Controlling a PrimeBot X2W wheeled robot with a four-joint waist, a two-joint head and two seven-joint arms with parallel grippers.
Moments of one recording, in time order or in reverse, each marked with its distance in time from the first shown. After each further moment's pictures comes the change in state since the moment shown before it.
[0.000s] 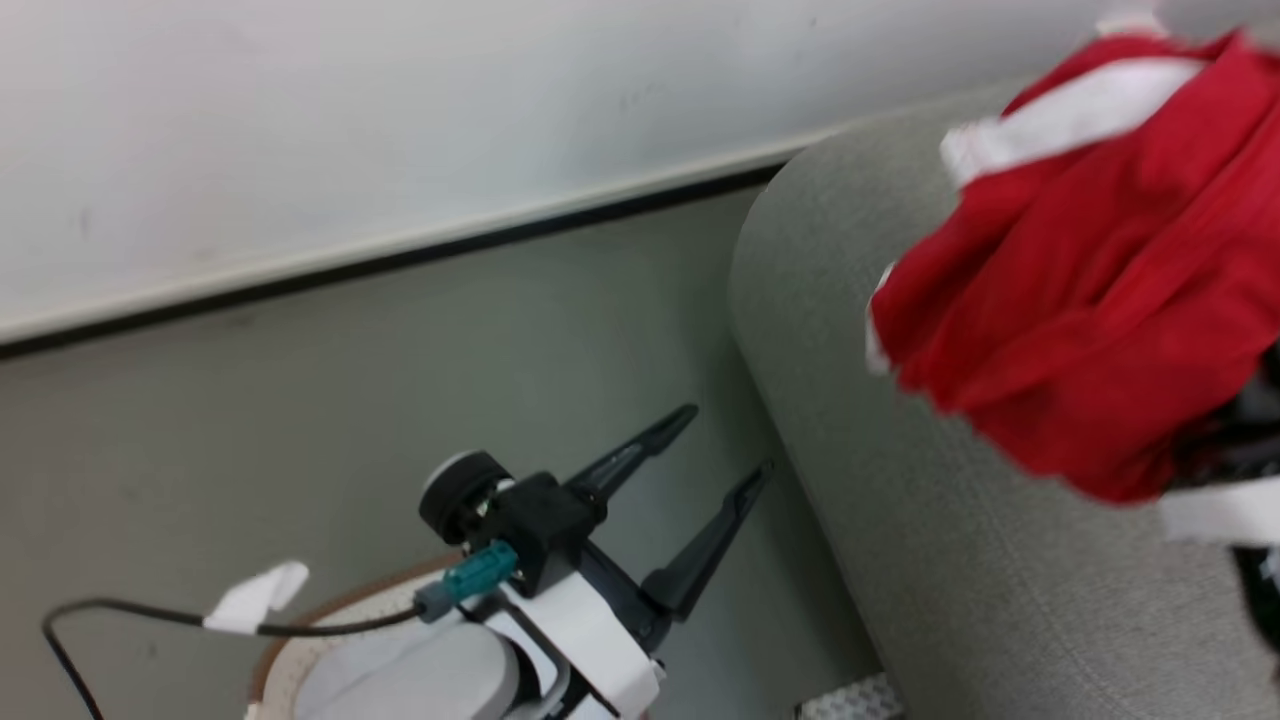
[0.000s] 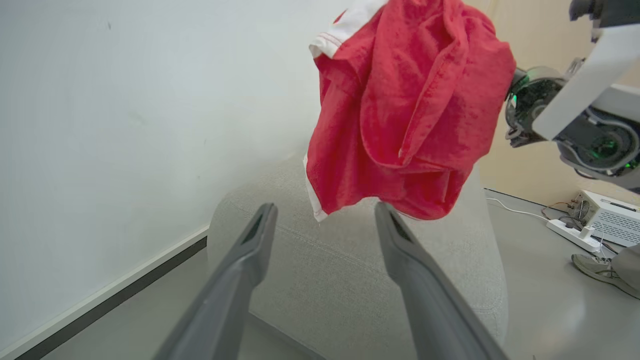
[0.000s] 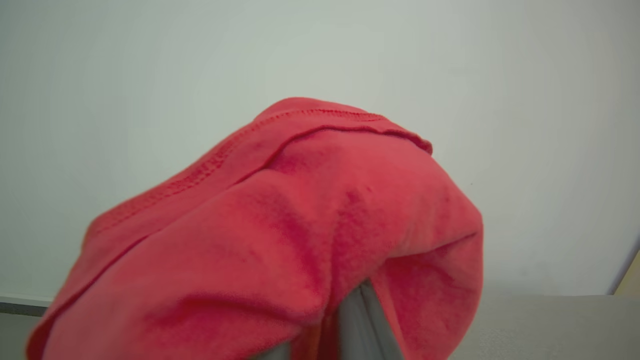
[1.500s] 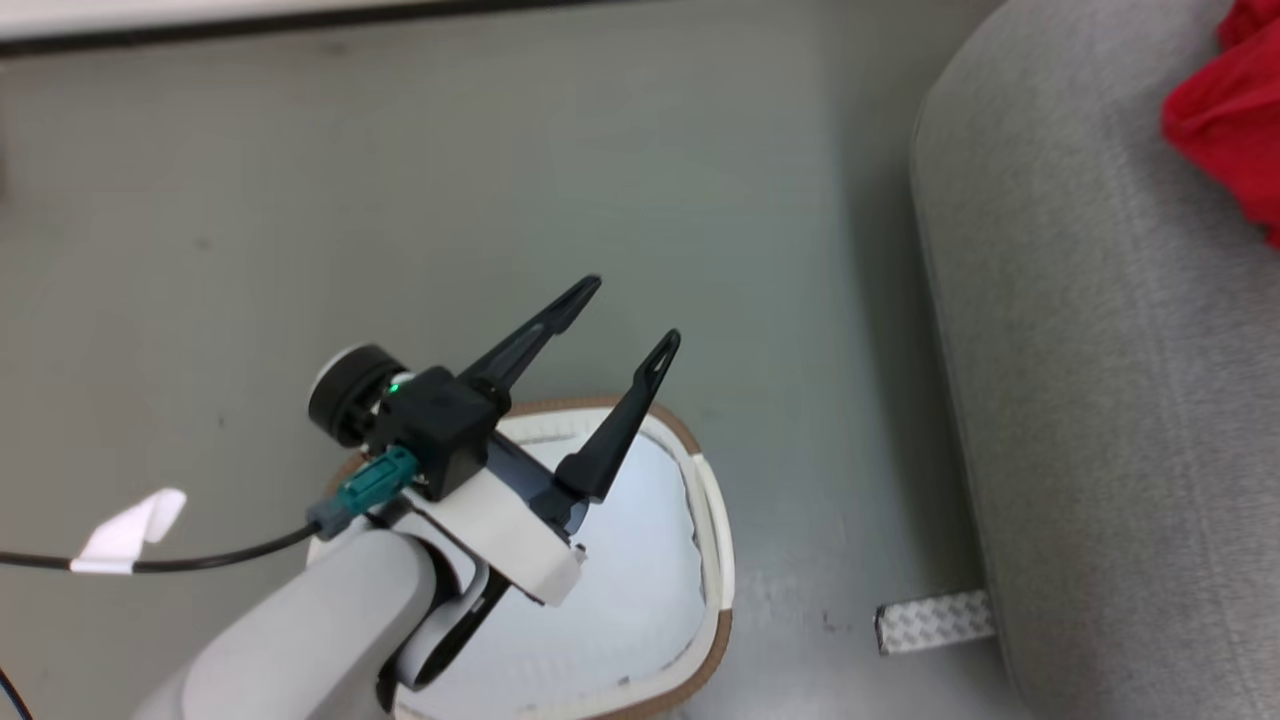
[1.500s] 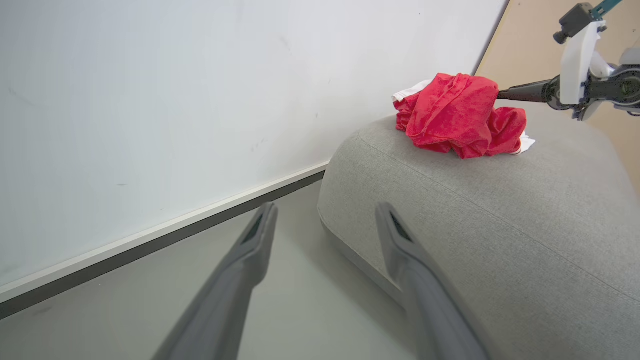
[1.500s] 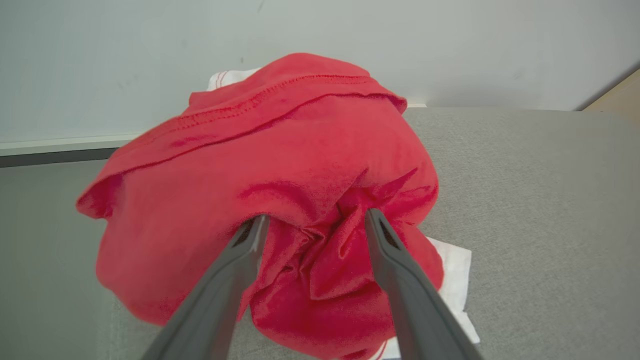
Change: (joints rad) left arm -0.131 0.105 0.086 -0.030 0.016 0.019 0.015; right arm -0.576 -0.299 0.012 0.735 0.183 0.000 0.399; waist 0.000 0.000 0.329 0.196
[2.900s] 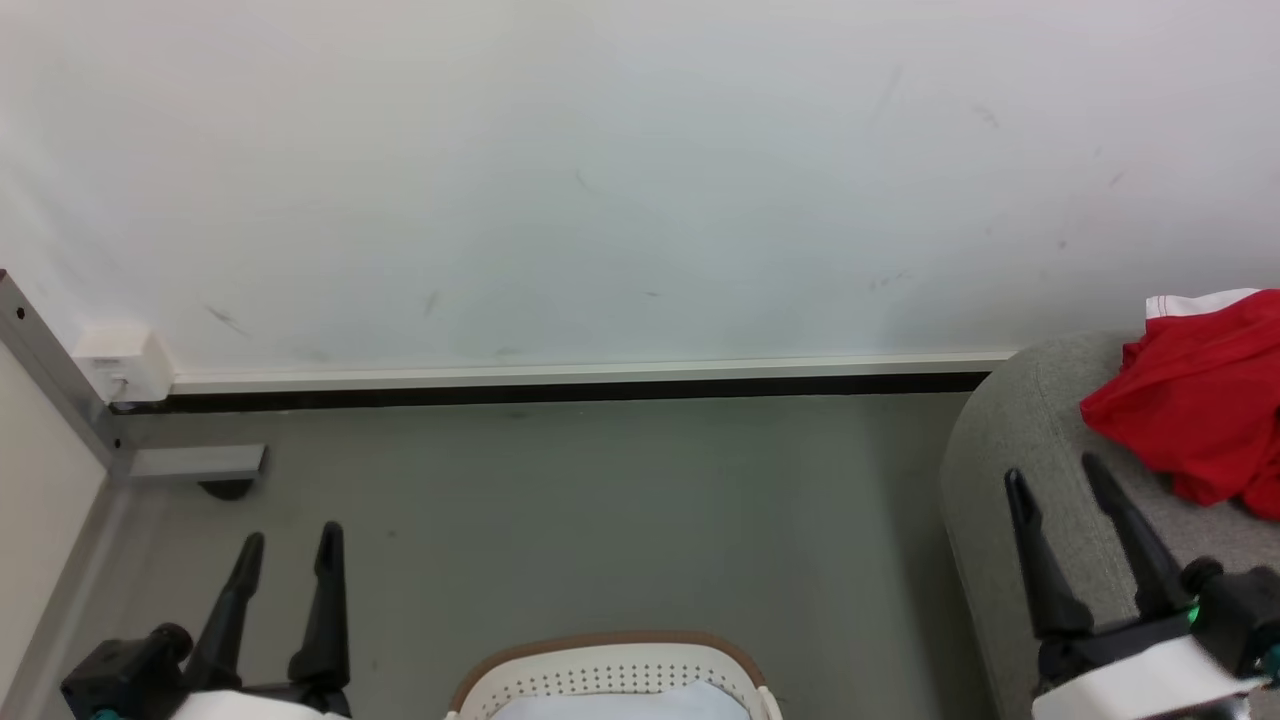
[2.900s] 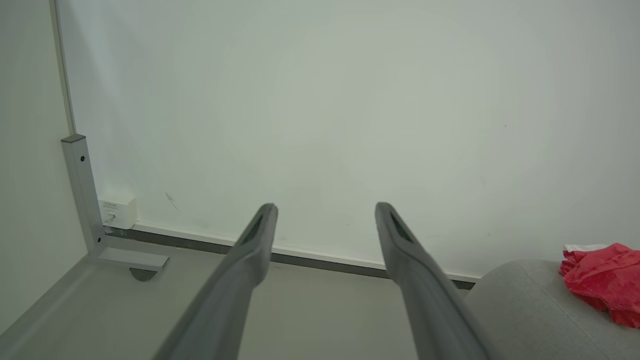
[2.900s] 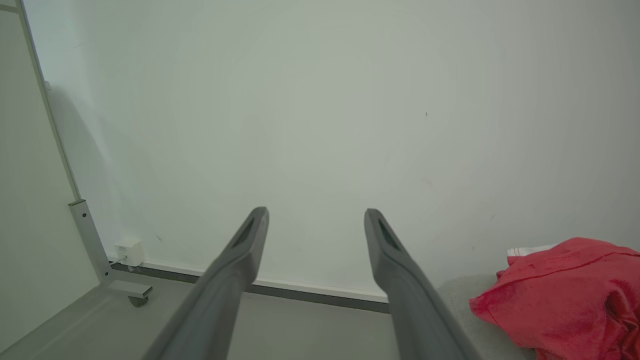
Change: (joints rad) left arm 0.690 -0.065 0.556 -0.027 -0.122 0.112 -0.087; right arm 0.773 0.387 0.045 -0.705 -0.146 0.000 -0.334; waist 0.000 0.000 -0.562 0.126
